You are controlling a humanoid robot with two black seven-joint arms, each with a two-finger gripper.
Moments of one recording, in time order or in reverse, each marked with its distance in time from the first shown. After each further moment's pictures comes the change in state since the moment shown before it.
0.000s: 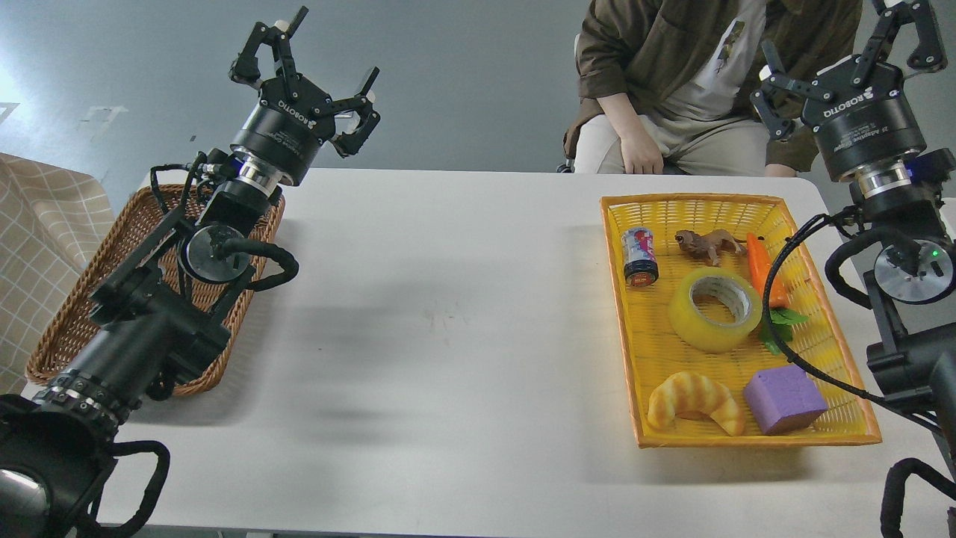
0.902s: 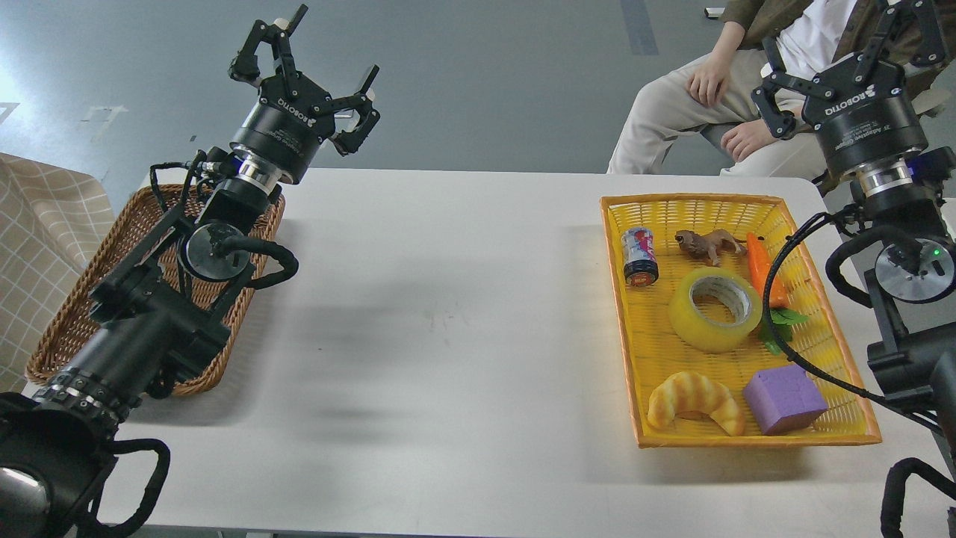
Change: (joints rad) left arm -0.006 0.000 -0.001 0.004 -0.003 0.000 0.003; right arm 0.000 0.000 0.002 0.010 0.003 0.000 0.000
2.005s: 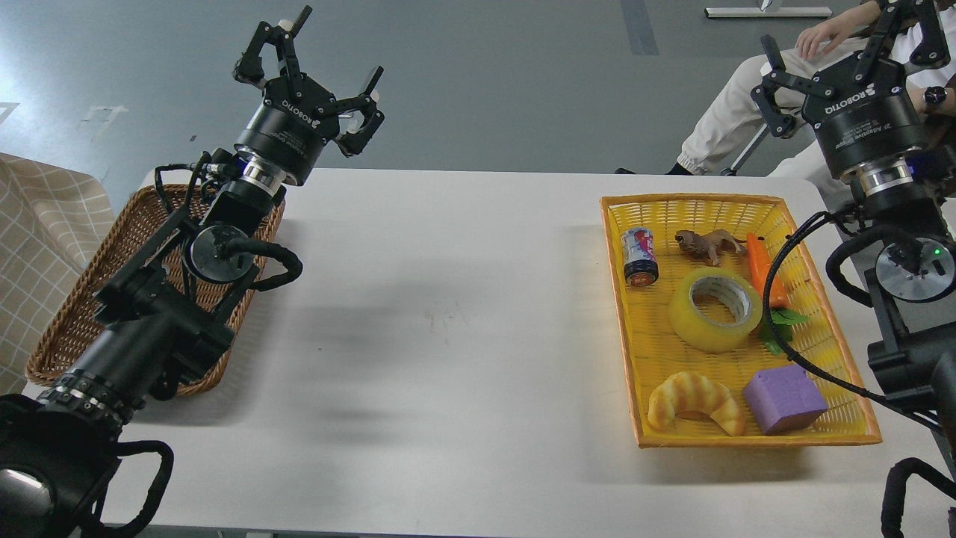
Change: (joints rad) left arm 0.004 -0.008 0.001 -0.006 0.004 0.000 -0.004; right arm 0.000 -0.001 -0.001 0.003 0.001 0.000 -0.001
